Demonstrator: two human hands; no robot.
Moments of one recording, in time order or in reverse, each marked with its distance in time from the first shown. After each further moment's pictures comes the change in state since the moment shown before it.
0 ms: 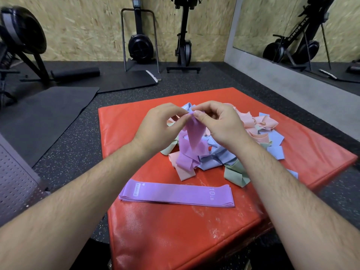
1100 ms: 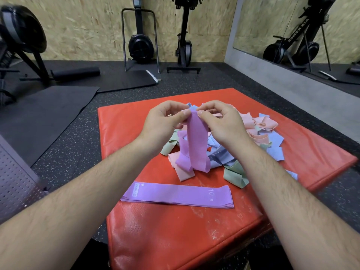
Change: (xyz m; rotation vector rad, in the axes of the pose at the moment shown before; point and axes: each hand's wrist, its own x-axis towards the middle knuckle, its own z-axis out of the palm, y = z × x) left_hand 0.008 0.007 0.011 -0.724 0.014 -0.530; right_hand 0.001 0.002 0.001 0.035 0.105 0.129
